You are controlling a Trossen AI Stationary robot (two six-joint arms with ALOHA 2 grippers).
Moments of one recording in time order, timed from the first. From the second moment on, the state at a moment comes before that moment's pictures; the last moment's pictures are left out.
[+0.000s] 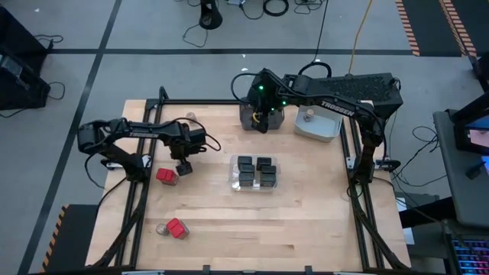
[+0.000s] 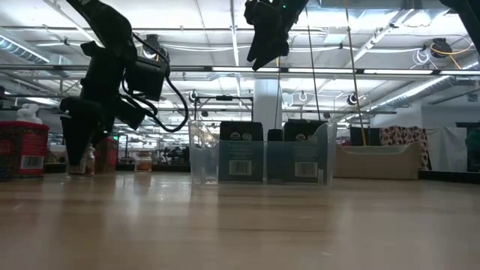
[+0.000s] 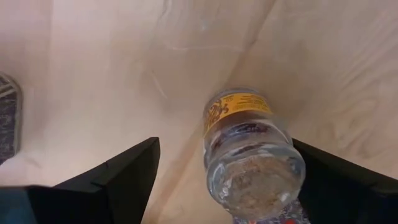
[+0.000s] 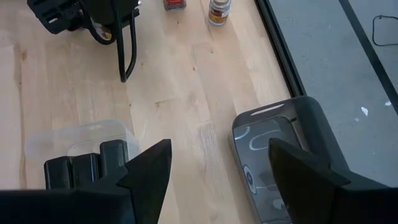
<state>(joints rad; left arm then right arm) 0.36 1.46 0.76 -1.00 0.05 -0.04 -0.37 1.85 1.97 -1.04 -0.05 -0.09</state>
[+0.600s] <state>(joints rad) 0.36 1.46 0.76 -1.00 0.05 -0.03 -0.37 1.85 1.97 -1.04 -0.05 -0.09</state>
